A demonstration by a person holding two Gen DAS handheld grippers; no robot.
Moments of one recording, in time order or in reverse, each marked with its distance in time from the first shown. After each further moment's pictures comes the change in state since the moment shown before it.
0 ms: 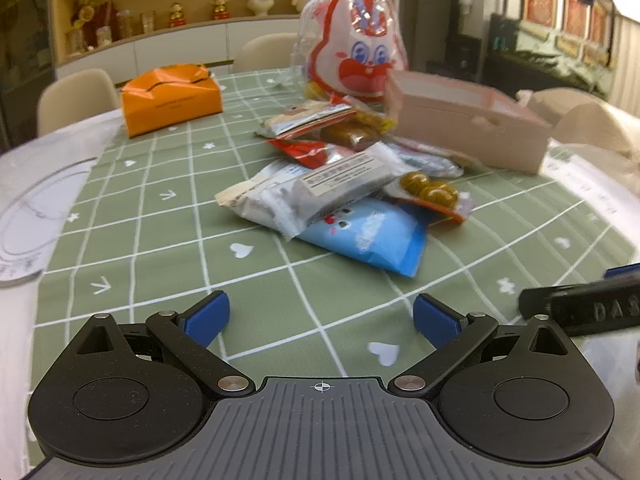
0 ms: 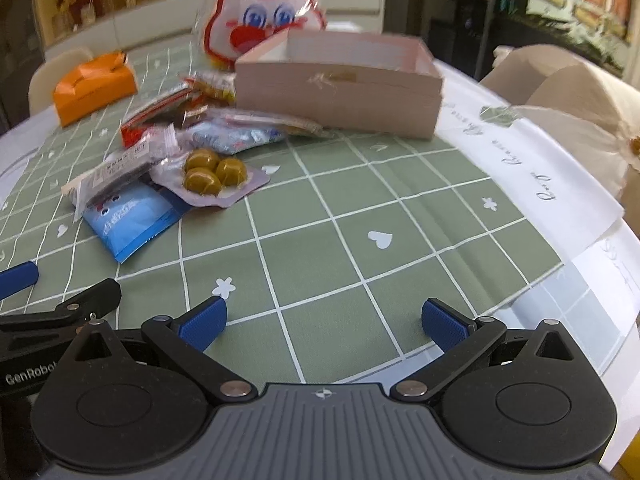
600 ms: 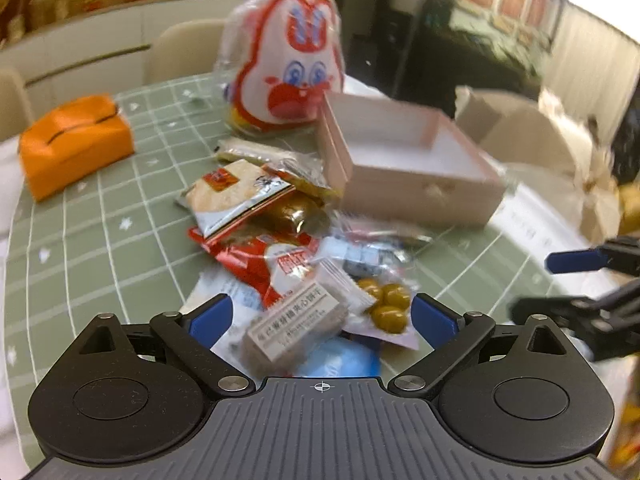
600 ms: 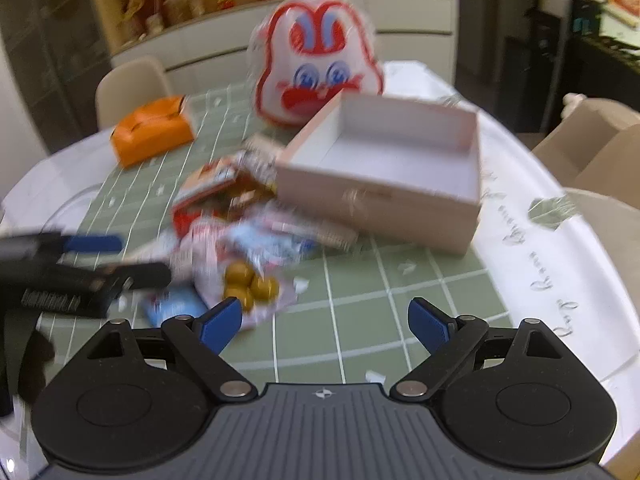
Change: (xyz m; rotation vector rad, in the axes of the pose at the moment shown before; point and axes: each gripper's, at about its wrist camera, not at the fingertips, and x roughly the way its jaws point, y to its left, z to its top) left arm 0.059 -0.008 0.123 0.114 0.151 -0.176; right arm -0.028 -0.044 0.082 -0.141 -0.057 0.250
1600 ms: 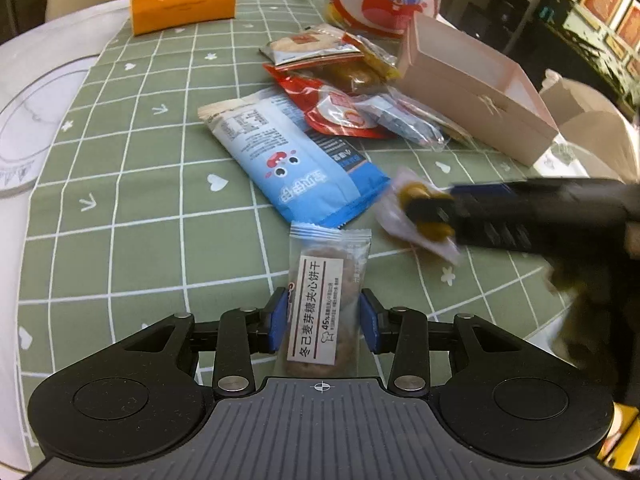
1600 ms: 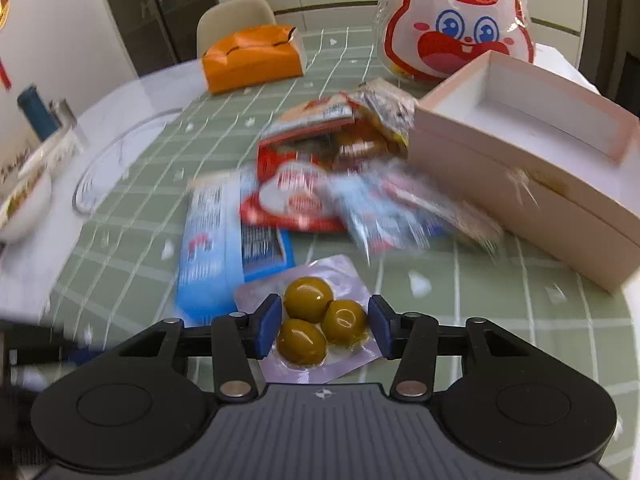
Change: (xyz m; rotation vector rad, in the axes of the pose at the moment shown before) left arm -0.042 -0.032 -0.086 -0.347 0.185 0.159; right arm 0.069 0.039 -0.005 -0.236 0.090 0.198
